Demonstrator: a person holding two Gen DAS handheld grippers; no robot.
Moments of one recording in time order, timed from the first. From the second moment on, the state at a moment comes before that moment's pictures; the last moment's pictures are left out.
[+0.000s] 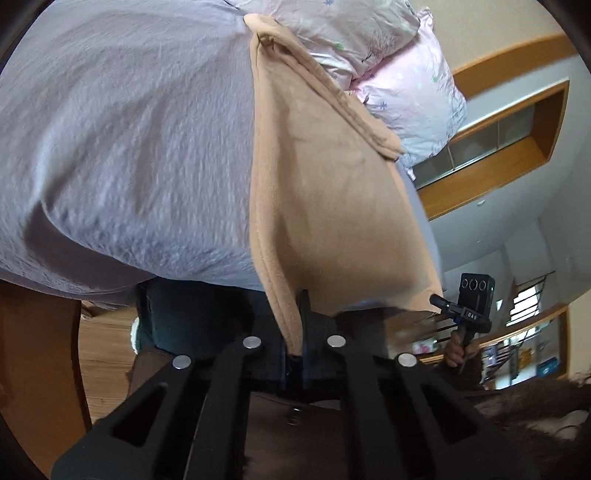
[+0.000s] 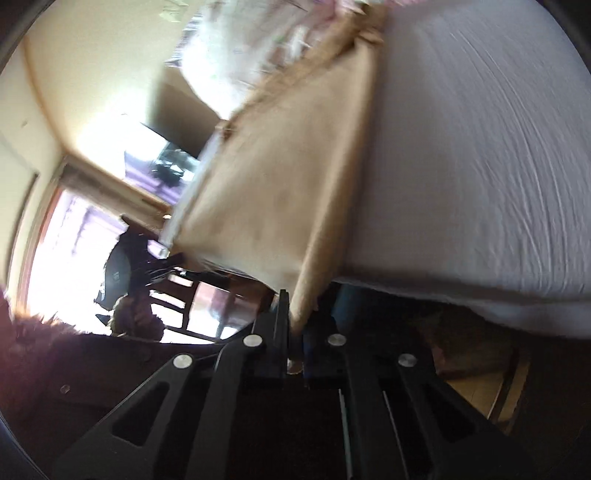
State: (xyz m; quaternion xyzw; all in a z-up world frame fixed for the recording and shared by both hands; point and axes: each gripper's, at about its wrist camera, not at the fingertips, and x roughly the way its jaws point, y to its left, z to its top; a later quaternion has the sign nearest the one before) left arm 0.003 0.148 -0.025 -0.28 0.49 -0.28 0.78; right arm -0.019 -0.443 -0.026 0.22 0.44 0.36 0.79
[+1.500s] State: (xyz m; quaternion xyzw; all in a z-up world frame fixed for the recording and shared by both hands) left arm 0.359 0.158 0.055 -0.33 0.41 -0.16 0.83; right arm 0.308 -0.395 0.054 0.32 0.36 0.18 0.86
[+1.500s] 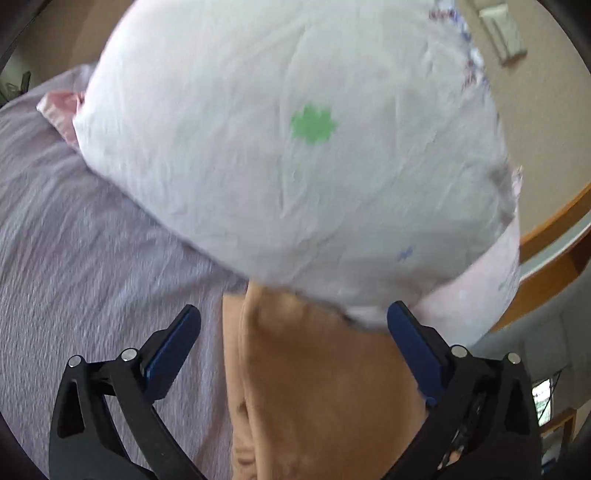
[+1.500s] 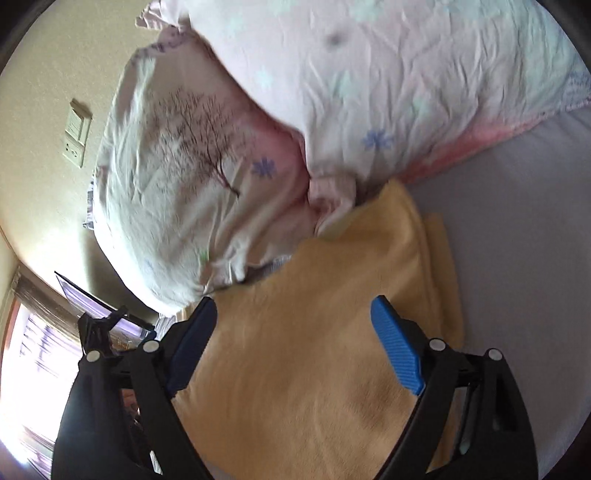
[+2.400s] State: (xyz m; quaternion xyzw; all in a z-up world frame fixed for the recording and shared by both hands) left arm 0.347 0.005 0.089 -0.29 0.48 -0.16 0.81; right arm 0.241 -0.441 0.075 0.33 0.31 0.22 0.87
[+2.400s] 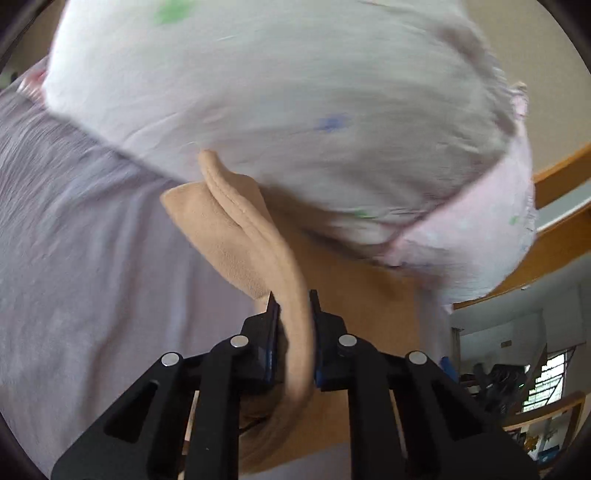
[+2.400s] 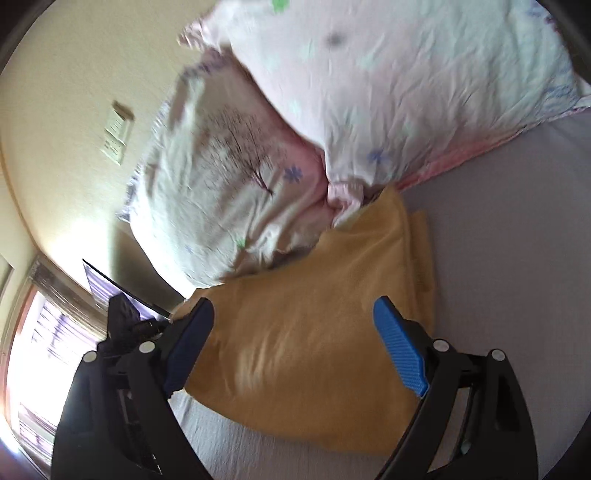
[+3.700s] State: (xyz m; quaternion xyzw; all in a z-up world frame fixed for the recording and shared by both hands) left arm 0.294 -0.041 0.039 -0.25 0.48 -0.29 0.79; right arm 0.310 -0.388 0.018 0.28 0.47 0.23 0.80
